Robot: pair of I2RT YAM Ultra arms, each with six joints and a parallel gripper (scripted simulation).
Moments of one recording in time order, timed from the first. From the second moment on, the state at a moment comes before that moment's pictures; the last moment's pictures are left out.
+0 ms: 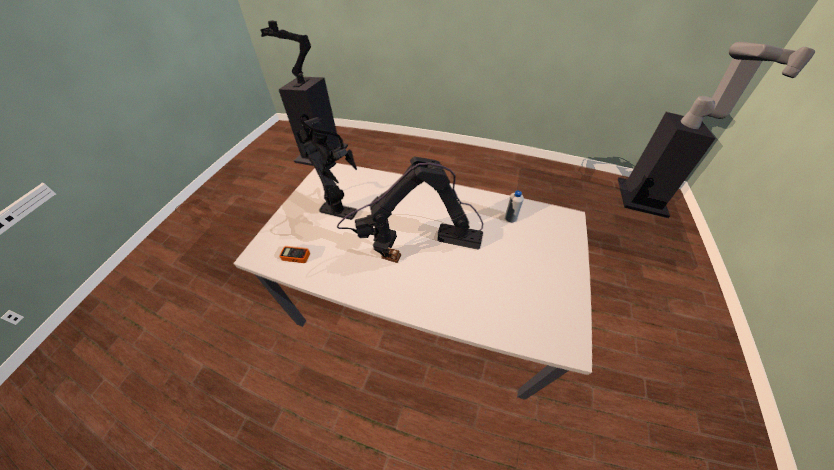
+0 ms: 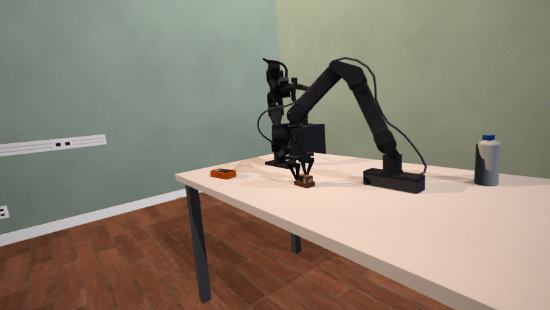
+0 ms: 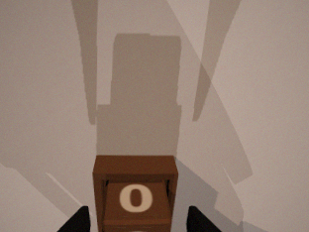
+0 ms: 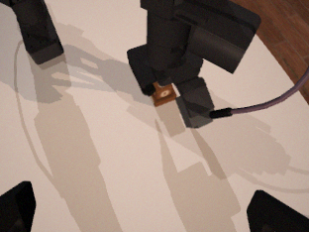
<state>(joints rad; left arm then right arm) -1.03 1.97 1.23 -0.86 0.01 0.61 0.91 0.71 1.32 -1.30 -0.23 -0.03</state>
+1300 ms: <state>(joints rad) -1.02 1.87 1.43 -1.14 0.01 0.61 0.91 0.71 1.32 -1.30 -0.23 -0.03</state>
